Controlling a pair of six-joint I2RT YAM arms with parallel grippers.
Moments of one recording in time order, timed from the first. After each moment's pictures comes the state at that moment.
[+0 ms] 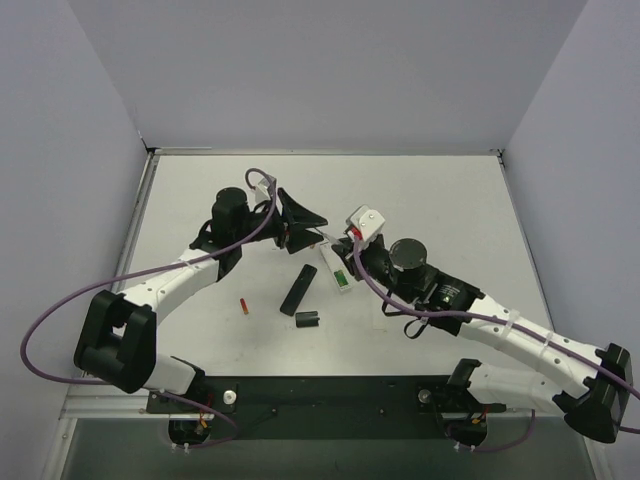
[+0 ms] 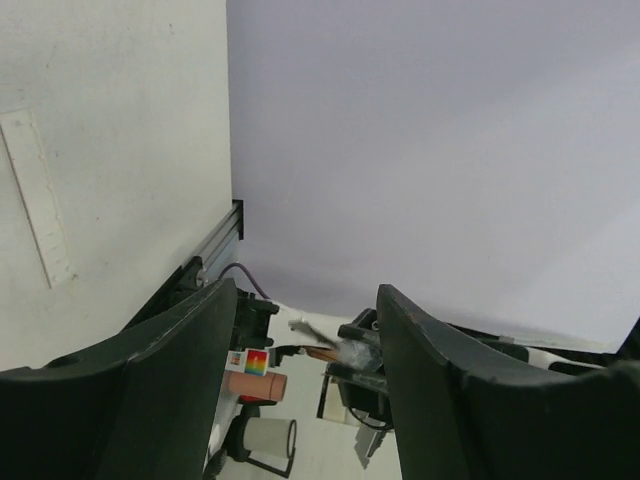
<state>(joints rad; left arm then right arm) -0.44 1.42 0.87 0.37 0.74 -1.49 0.94 1.02 0.79 0.08 0.15 -0.10</state>
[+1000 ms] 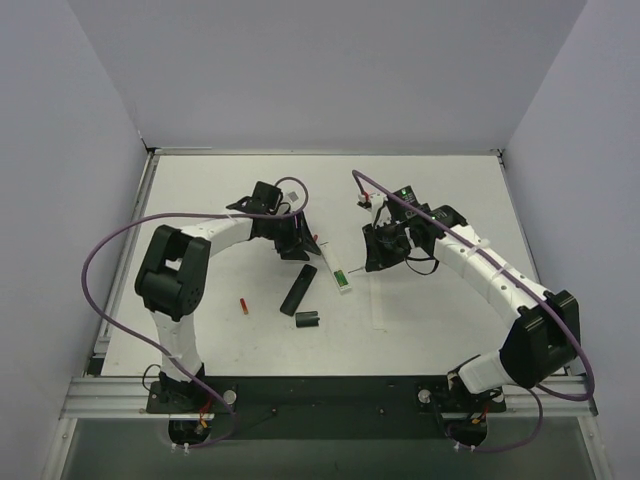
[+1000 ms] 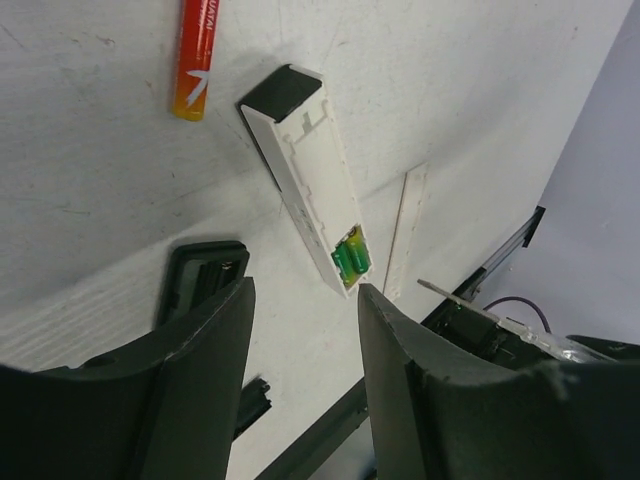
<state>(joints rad) -0.41 1.93 1.27 -0.34 0.60 -0.70 0.50 1.44 1.18 -0.79 -0.25 0.06</state>
